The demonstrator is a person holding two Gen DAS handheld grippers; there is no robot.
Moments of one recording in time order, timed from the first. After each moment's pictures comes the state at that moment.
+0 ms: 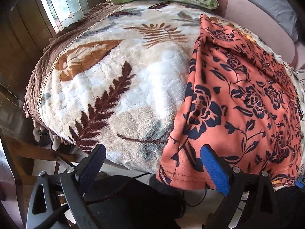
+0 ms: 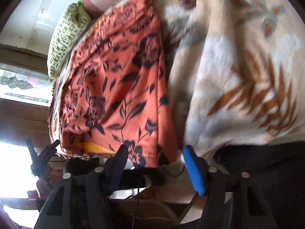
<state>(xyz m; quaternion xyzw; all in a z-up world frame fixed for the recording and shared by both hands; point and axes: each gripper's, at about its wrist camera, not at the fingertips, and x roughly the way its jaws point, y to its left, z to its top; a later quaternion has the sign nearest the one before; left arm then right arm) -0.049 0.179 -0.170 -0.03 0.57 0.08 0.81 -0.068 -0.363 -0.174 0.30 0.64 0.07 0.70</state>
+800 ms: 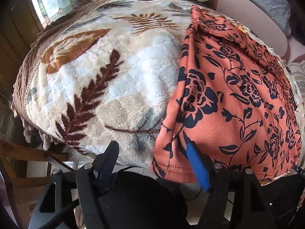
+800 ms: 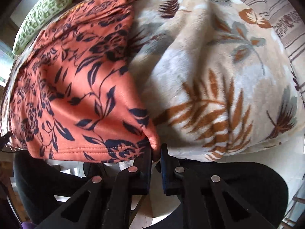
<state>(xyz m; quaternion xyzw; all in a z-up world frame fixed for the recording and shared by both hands) -0.060 0.190 -0.184 -0.04 0.59 0.03 0.81 -0.062 -0.364 -0.172 0.10 0.67 -0.05 0.74</state>
